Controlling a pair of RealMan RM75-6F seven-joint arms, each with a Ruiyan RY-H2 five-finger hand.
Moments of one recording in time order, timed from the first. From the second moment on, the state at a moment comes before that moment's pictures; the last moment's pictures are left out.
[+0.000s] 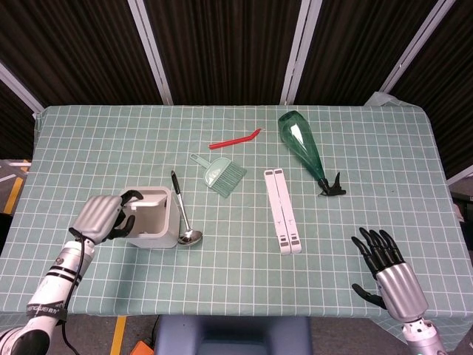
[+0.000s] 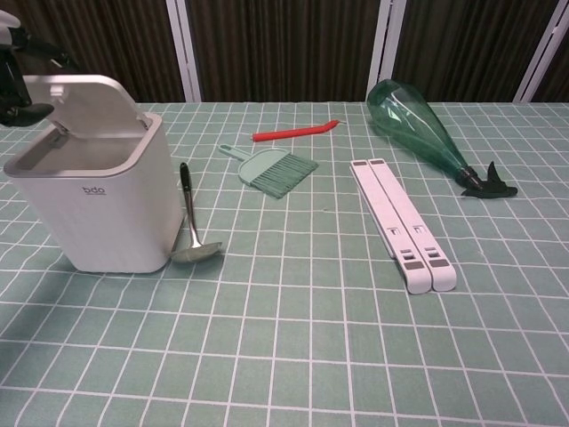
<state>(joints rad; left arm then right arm) -0.69 -0.96 -0.18 -2.17 0.76 1.09 0.47 0.05 -1.28 -0.06 -1.53 -1.85 1.65 -0.08</state>
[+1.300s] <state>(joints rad) -0.62 -0.97 -0.06 -2.18 1.04 1.17 0.43 0.05 -1.28 -0.06 -1.53 -1.84 1.64 -0.08</state>
